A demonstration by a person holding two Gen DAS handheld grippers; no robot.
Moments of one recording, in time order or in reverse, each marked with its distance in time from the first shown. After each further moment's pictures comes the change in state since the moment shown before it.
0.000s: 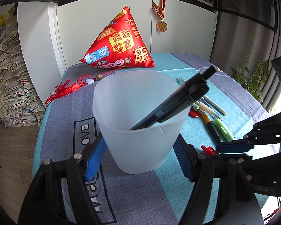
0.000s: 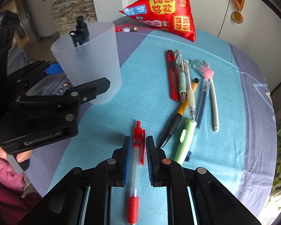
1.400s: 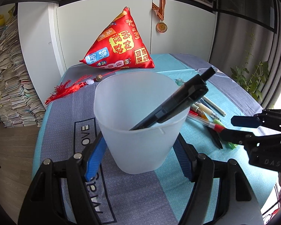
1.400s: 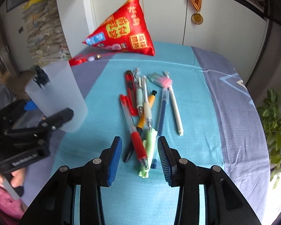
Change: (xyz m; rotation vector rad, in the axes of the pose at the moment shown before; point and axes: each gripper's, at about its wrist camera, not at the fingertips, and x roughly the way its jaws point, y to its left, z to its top) left arm -0.003 0.000 -0.002 -0.005 -0.007 -0.003; right arm -0.017 -0.032 -0.003 0.196 -0.169 -0.128
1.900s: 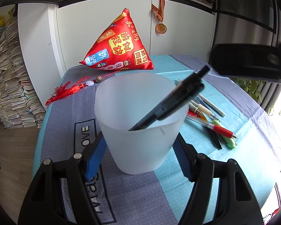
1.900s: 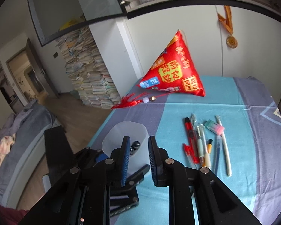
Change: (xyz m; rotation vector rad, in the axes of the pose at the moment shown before) left arm -0.001 -0.004 0.000 0.003 -0.011 0.002; right arm -0.057 0.034 0.045 0.044 -0.206 0.346
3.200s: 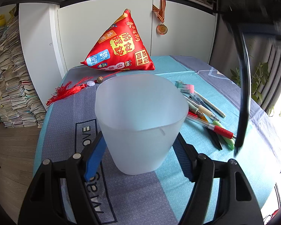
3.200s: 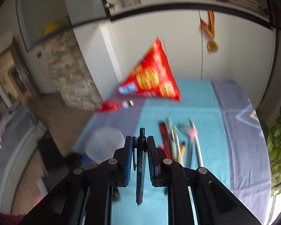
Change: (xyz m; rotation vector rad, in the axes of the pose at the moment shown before) left arm -0.001 0.001 0.001 -0.003 -0.004 0.002; right arm -0.019 0.001 0.032 0.013 -0.002 -0.135
